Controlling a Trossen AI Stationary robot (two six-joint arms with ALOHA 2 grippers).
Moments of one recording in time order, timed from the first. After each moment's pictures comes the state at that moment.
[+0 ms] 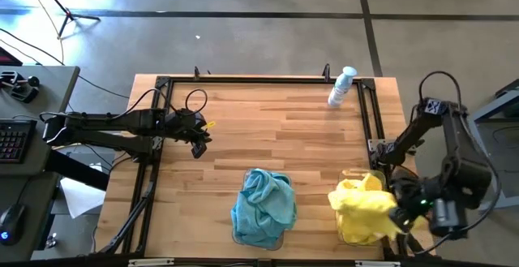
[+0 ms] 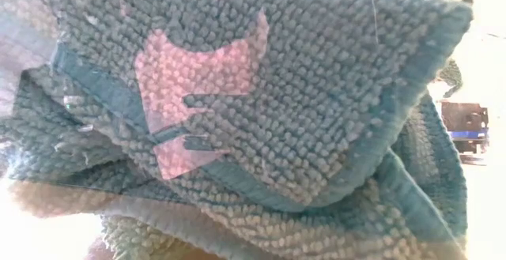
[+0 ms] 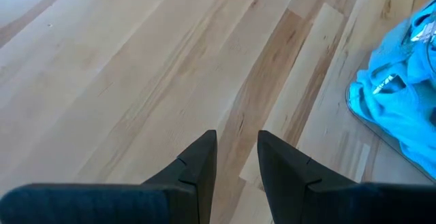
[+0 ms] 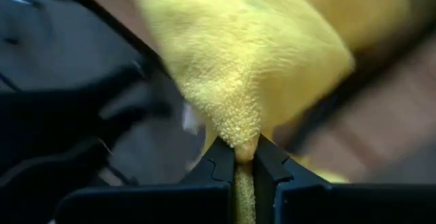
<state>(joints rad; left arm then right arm) 0.13 0.89 0.63 -0.62 -0.09 -0.42 1.25 1.34 1.63 -1.57 0.12 2.12</state>
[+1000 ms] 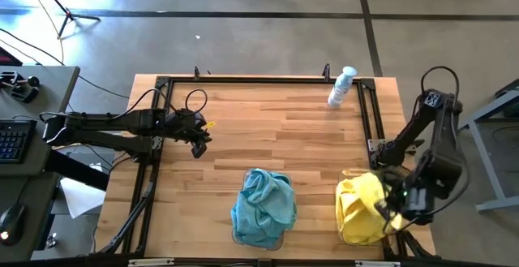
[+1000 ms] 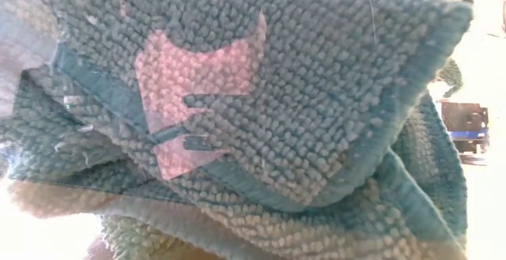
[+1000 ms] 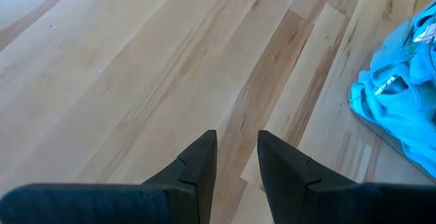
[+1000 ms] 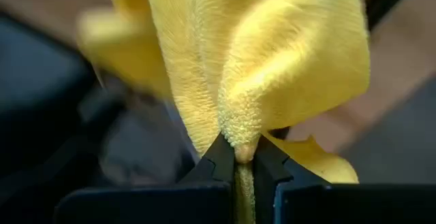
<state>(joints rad) 0.13 0.89 0.63 -0.62 -0.09 -0.42 1.14 1.18 1.30 -1.42 -0.10 2.21</state>
